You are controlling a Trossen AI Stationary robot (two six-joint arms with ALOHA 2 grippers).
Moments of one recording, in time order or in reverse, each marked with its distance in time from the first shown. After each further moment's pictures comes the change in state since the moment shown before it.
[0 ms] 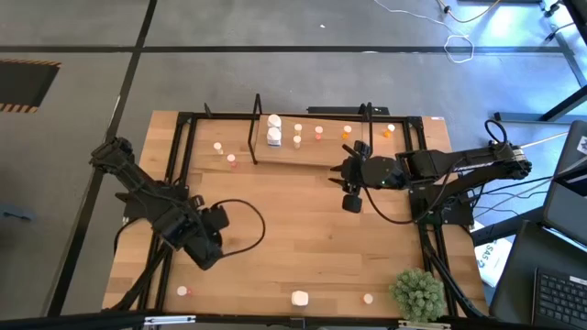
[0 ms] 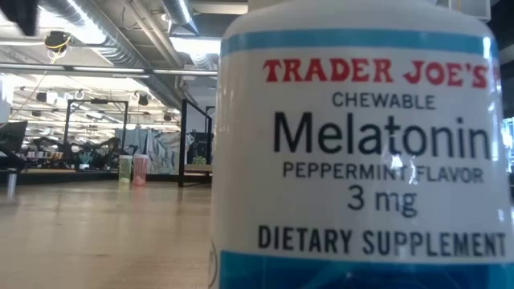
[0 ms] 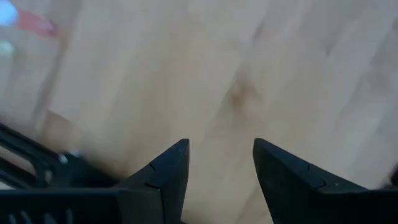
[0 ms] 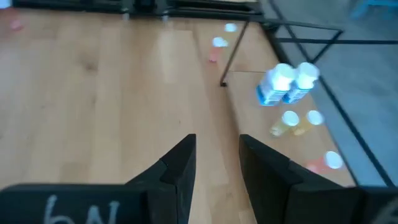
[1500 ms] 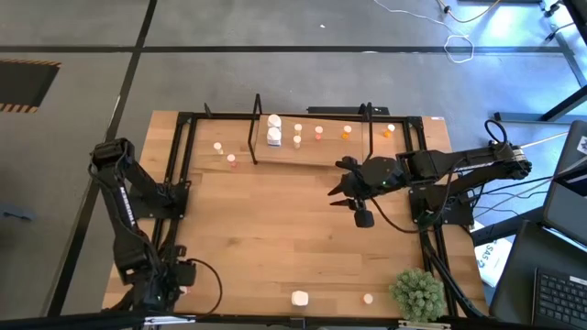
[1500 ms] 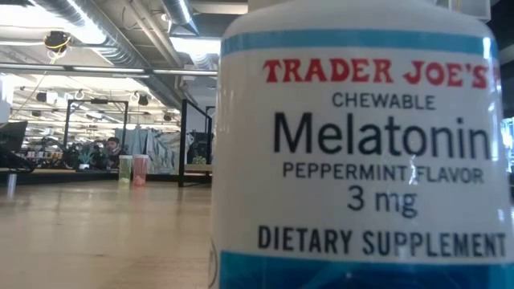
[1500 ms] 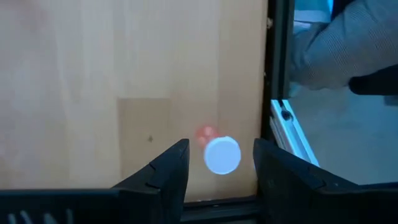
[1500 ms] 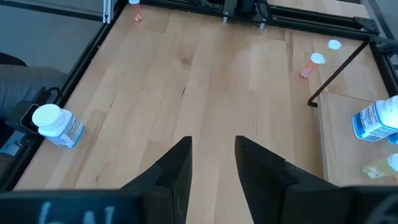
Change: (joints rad) left arm -0.499 0.001 -0.319 0.604 0.128 -0.080; right arm 0.001 0.000 0.000 0.021 -0.364 -0.126
